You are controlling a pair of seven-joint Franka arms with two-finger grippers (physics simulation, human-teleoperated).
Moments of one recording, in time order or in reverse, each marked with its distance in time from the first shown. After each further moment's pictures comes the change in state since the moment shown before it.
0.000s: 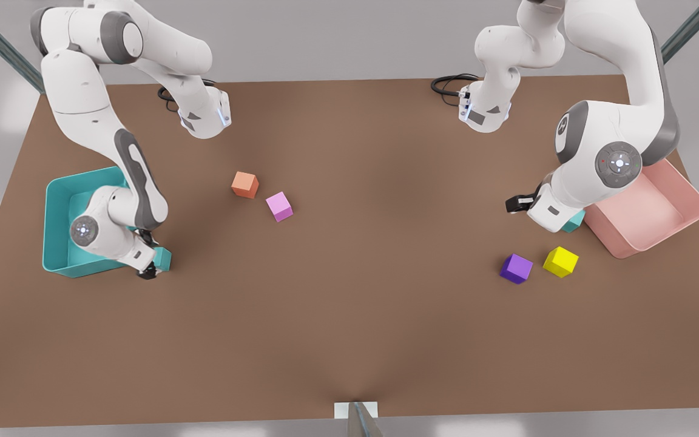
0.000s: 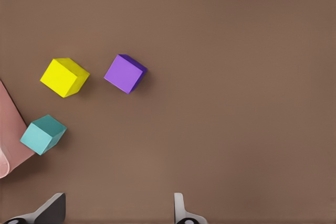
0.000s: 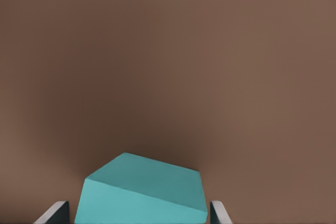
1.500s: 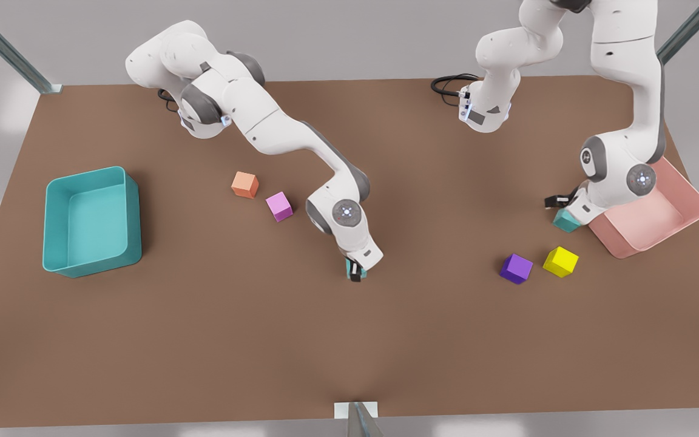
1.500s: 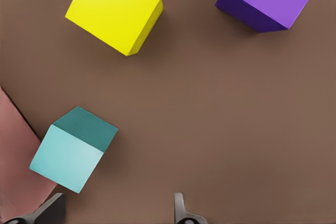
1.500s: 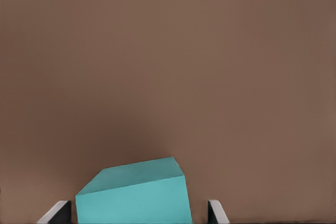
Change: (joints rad) left arm 0.332 -0.033 0.114 -0.699 0.066 0.665 0.531; right arm 0.948 0.563 -0.060 1.022 0.032 -0.205 1.269
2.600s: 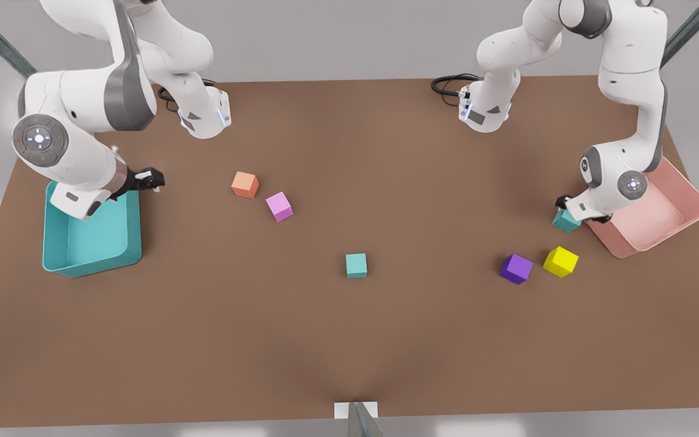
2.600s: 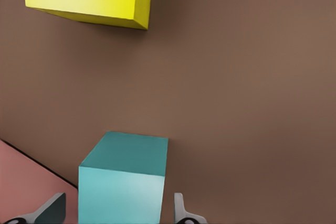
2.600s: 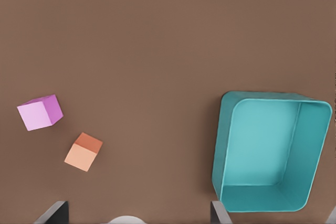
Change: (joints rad) left arm 0.114 0.160 -0.001 -0.027 0.206 0.274 0.333; right arm -0.680 -0.911 0.103 -0.406 -0.174 -0.902 0.591
